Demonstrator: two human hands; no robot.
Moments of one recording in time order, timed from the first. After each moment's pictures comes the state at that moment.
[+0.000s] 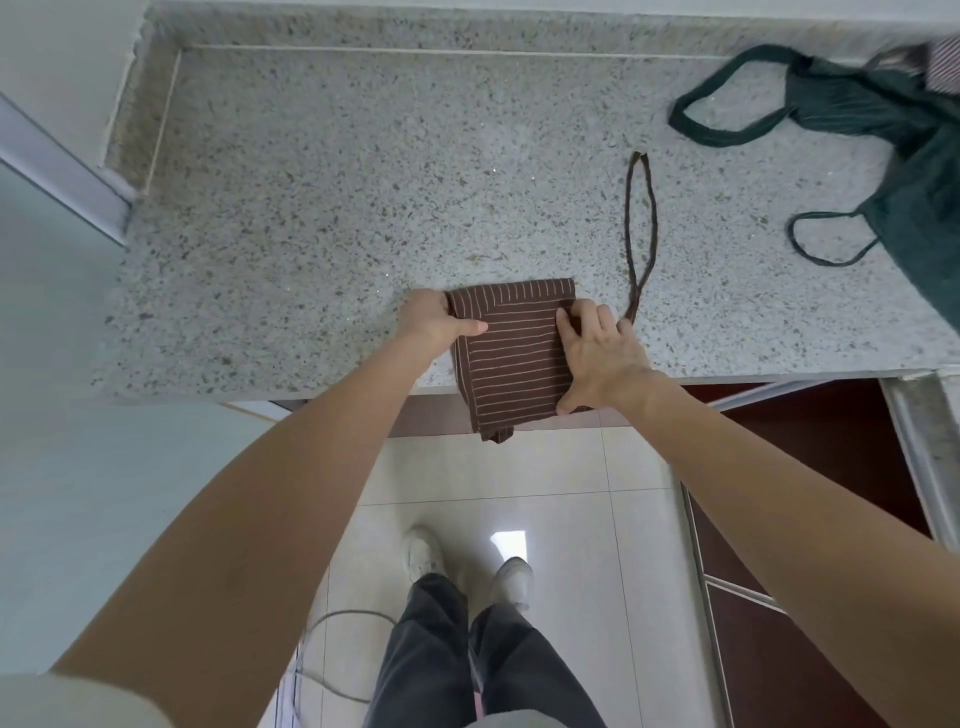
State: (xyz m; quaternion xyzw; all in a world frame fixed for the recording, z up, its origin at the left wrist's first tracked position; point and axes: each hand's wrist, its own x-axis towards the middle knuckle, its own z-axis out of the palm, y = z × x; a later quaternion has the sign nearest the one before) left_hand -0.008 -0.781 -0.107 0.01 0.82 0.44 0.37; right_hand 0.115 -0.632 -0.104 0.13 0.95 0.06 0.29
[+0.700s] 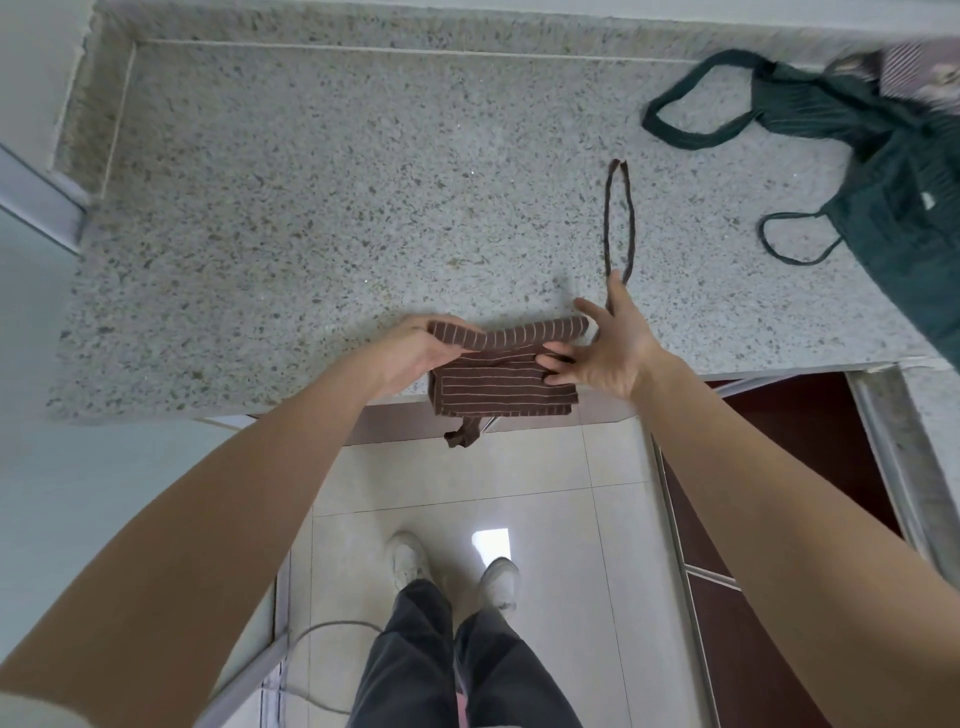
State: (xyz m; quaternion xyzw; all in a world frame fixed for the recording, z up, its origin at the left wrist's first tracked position) left_hand -0.011 -0.806 -0.112 0.06 0.63 0.55 0.55; right_hand 0.112 -0.607 -0.090 0.50 0.34 -0.80 0.06
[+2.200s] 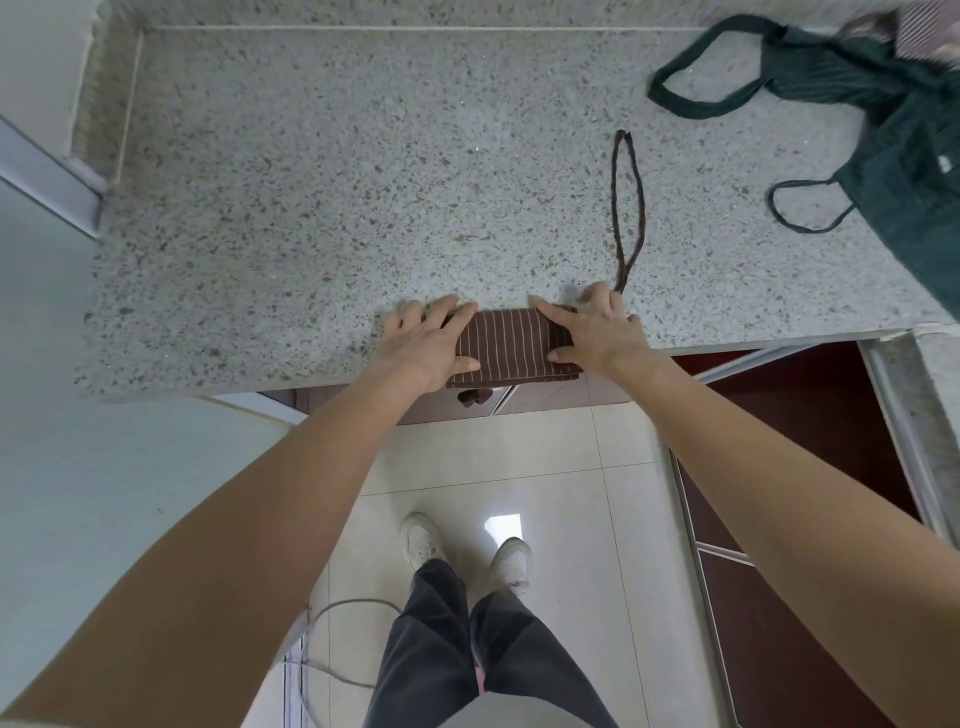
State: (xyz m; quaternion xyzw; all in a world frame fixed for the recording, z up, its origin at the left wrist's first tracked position) left_hand 0.017 -0.810 -0.118 0.40 0.88 -0.08 0.26; right_hand 0.120 -0.635 -0.099 0.23 0.93 -0.04 0.29
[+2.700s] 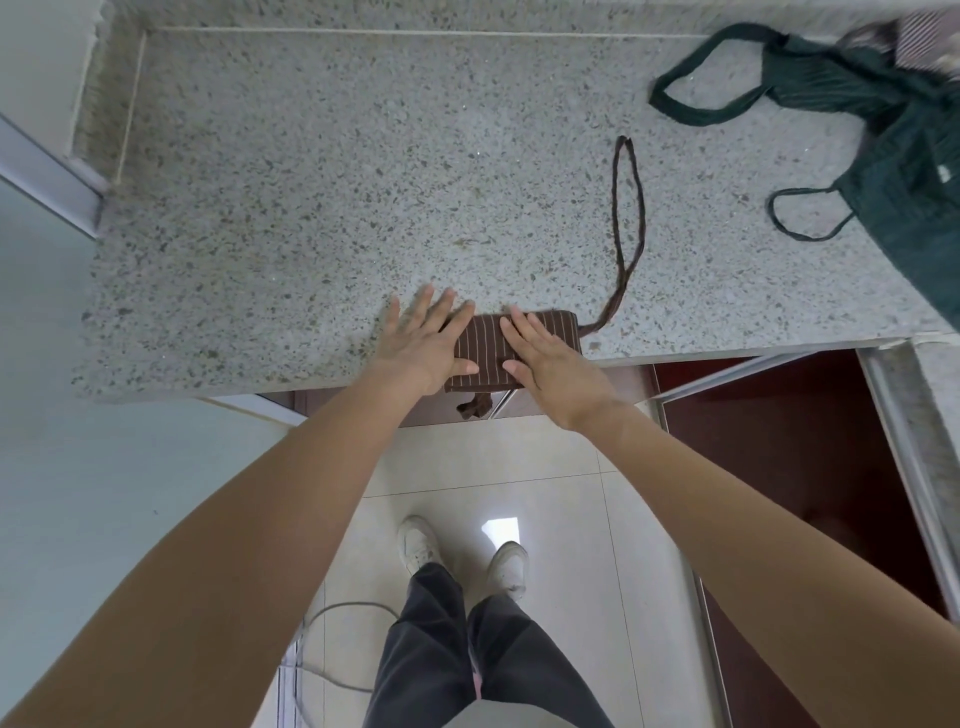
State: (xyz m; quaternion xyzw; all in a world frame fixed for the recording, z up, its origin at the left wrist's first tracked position) left_hand 0.014 -0.807 -0.119 0.40 0.87 -0.11 0.28; right_hand 0.143 -0.667 -0.130 0.10 0.96 -0.19 0.18
